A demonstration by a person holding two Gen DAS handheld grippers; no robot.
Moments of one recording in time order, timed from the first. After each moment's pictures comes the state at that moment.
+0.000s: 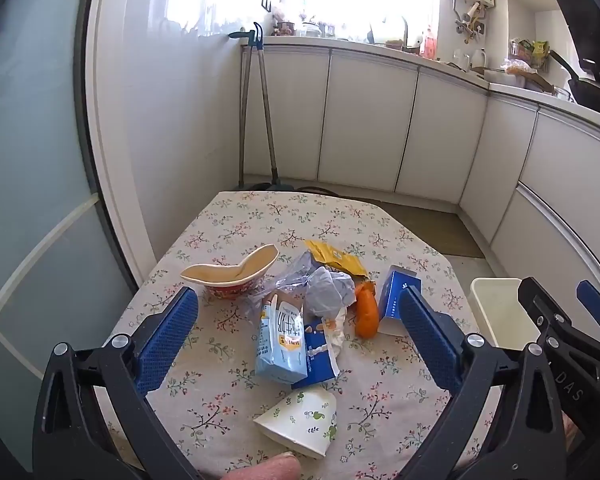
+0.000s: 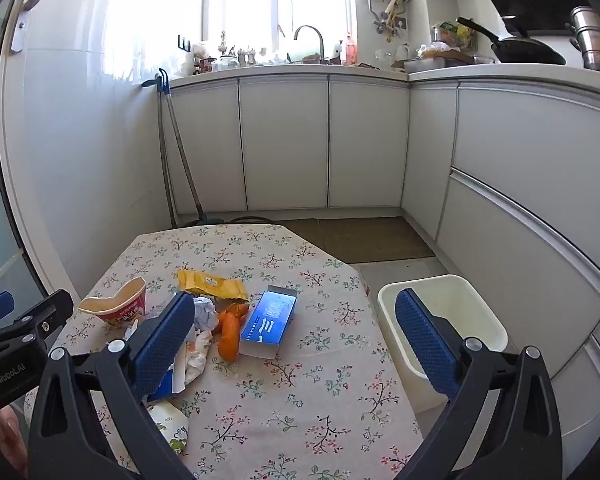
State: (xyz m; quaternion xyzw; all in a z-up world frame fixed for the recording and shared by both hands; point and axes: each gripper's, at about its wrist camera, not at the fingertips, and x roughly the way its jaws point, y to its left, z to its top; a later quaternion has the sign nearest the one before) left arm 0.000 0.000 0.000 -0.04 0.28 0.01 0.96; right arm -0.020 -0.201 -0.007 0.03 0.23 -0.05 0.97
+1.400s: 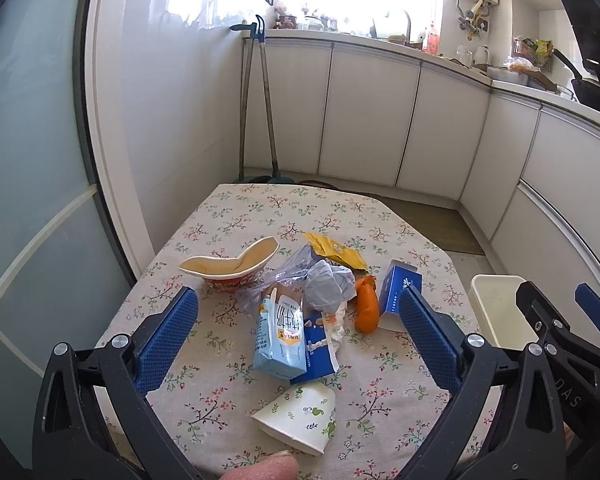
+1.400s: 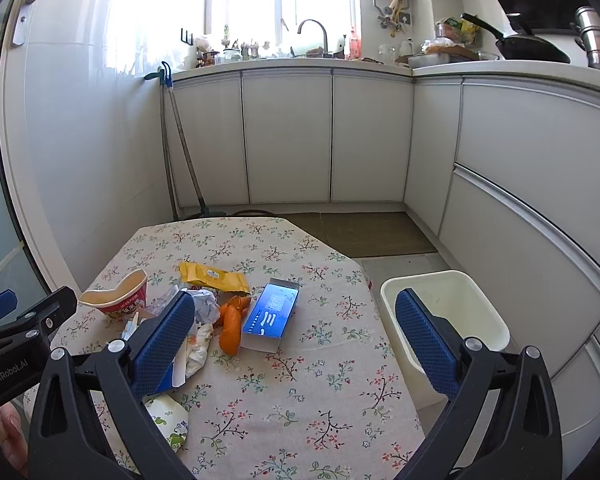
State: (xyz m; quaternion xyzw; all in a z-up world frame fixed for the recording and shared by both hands) left arm 0.002 -0.001 -0.009 -0.06 0.29 0.01 0.95; right arm -0.016 -0.194 -0.016 0.03 0.24 -0.04 0.97
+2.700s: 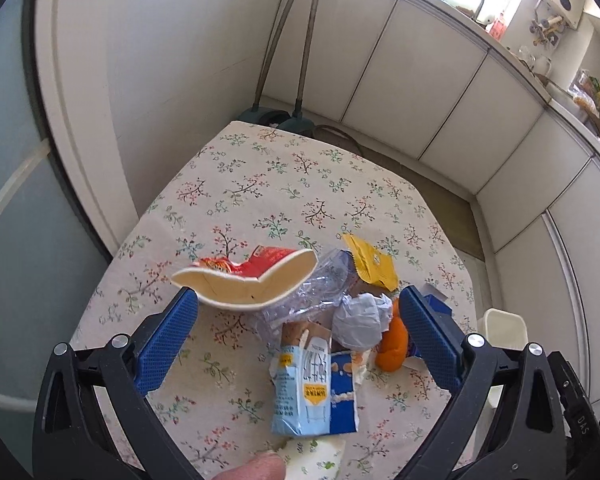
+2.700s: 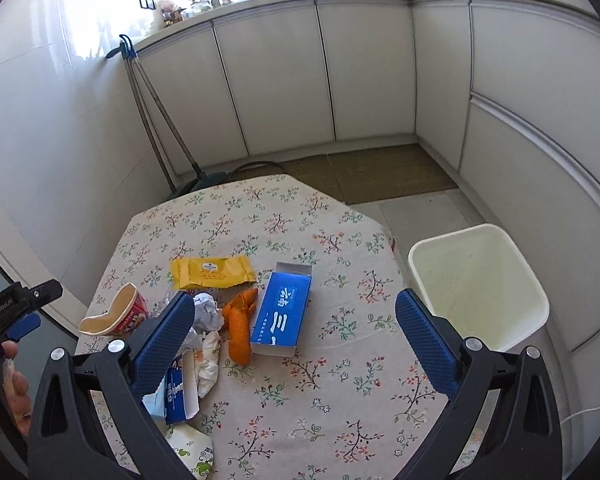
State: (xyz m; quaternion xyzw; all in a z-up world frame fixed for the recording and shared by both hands) left arm 0.144 0.084 -0.020 -0.16 0.41 0.00 0.90; right arm 0.090 -0.223 -0.023 0.13 0.37 -0.02 0.92
